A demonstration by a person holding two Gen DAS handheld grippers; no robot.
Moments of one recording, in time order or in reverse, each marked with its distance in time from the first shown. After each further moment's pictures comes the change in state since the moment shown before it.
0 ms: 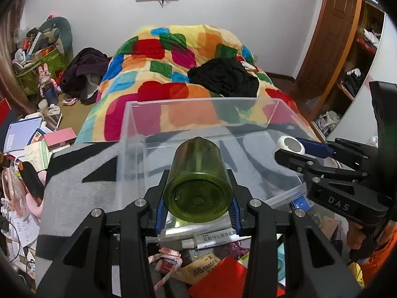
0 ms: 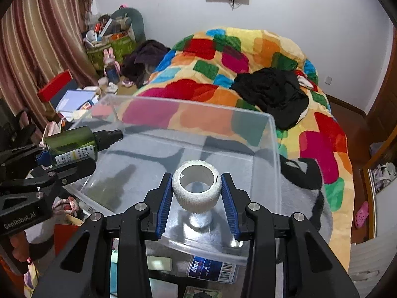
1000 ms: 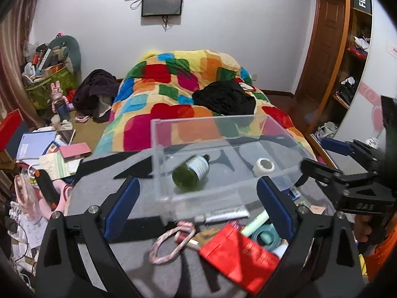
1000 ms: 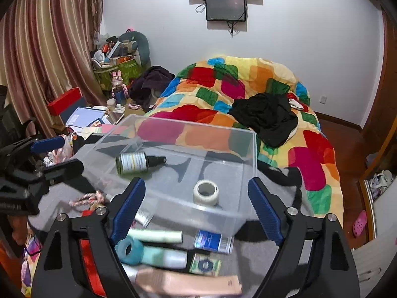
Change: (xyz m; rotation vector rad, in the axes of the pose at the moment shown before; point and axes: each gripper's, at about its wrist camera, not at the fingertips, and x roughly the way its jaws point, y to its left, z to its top) left arm -0.077 0.010 -0.024 0.017 -0.142 0.031; right arm -0.082 0.011 -0.030 -0.013 -0.172 -0.003
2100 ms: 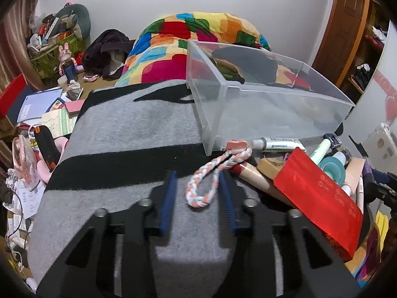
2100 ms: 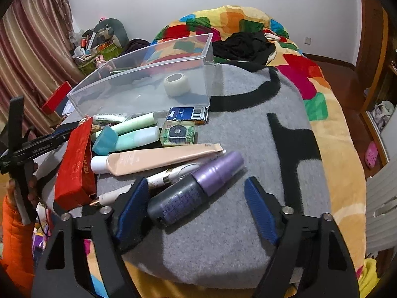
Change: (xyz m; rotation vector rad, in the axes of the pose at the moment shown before) left arm 0.047 0.050 -0.082 -0.042 0.160 0.039; right arm -0.020 -0.039 -0.129 0.232 0.184 0.031
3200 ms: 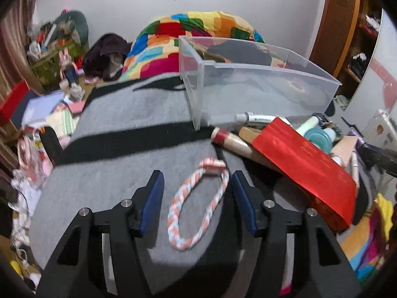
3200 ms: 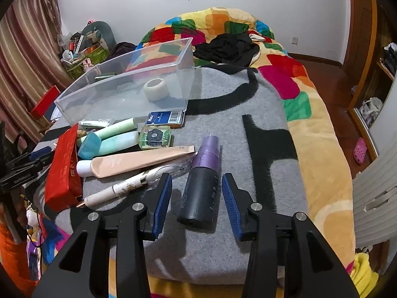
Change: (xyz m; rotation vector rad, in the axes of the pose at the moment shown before) left arm -0.019 -0.019 -0.023 0.052 -0.002 0.021; right arm -0.007 -0.017 0.003 0.025 -0.010 -0.082
